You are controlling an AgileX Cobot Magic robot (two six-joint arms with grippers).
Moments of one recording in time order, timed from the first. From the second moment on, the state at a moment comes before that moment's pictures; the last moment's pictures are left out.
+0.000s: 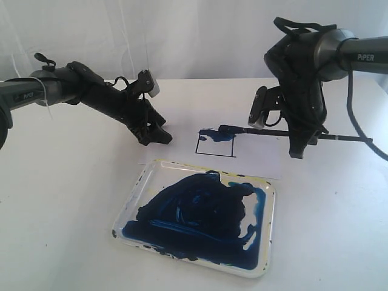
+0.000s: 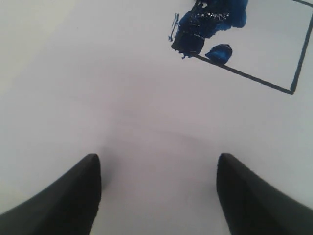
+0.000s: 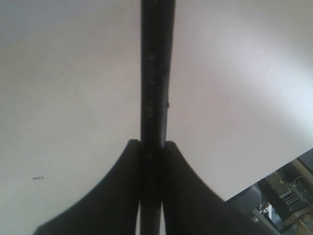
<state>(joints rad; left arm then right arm) -0.27 2.50 -2.06 -0.93 0.92 1.57 0.32 2.14 -1.63 -0.53 1.09 -0.54</state>
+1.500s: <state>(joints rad) -0.27 2.50 -2.06 -0.93 0.92 1.57 0.32 2.14 -1.63 -0.61 1.16 -0.52</state>
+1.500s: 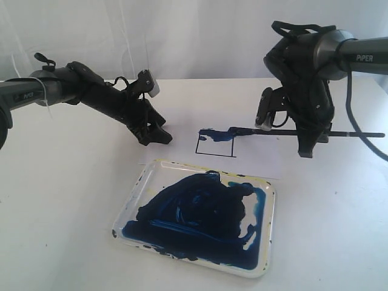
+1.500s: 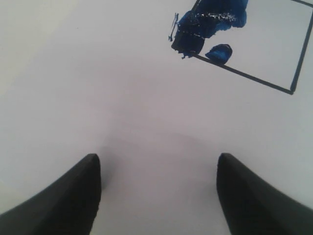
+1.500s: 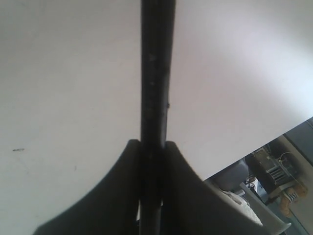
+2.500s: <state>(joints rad) -0.27 2.50 -2.06 -0.93 0.92 1.57 0.32 2.16 -1.67 -0.39 1.10 -0.61</state>
